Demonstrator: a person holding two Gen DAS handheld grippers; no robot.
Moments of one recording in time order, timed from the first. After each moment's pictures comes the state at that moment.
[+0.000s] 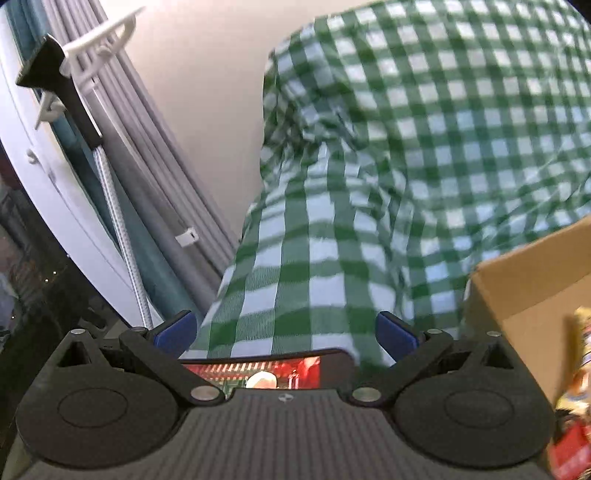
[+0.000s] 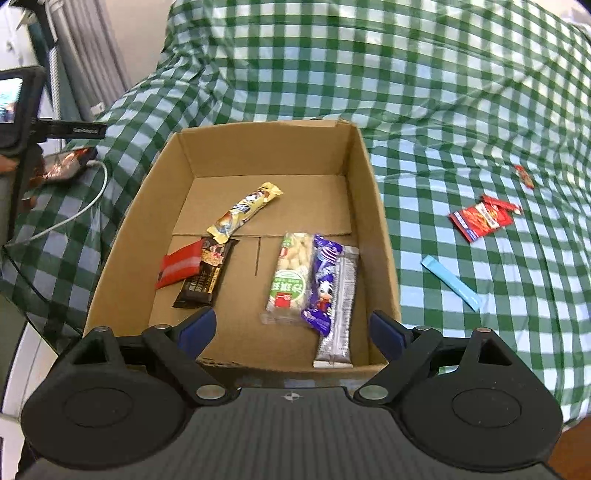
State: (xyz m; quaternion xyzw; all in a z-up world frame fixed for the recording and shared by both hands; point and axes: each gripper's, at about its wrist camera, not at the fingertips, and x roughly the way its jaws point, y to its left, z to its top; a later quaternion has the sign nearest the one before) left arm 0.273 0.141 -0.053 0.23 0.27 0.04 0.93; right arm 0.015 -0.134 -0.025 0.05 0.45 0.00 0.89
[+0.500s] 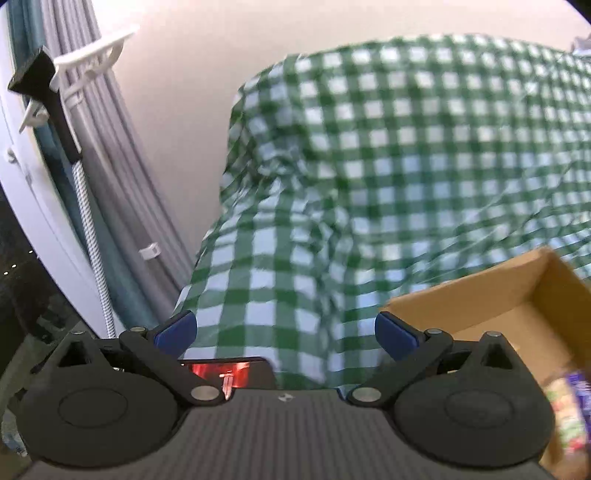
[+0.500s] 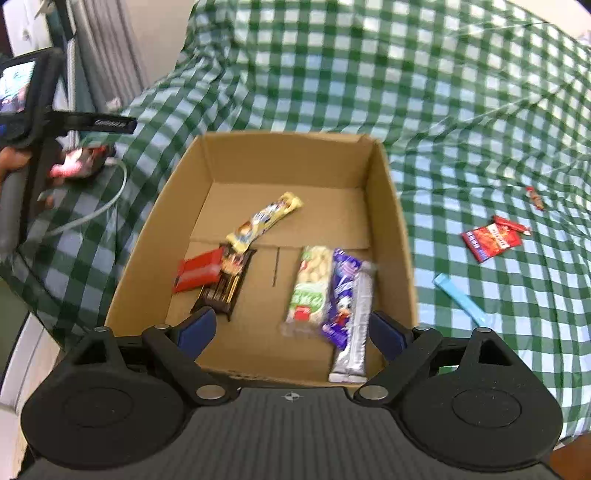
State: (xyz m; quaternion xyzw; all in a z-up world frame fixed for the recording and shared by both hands) left arm 0.214 0.103 -0.003 0.17 0.26 -0.04 0.95; right arm 0.009 -0.130 -0.006 0.05 0.42 0.00 0.91
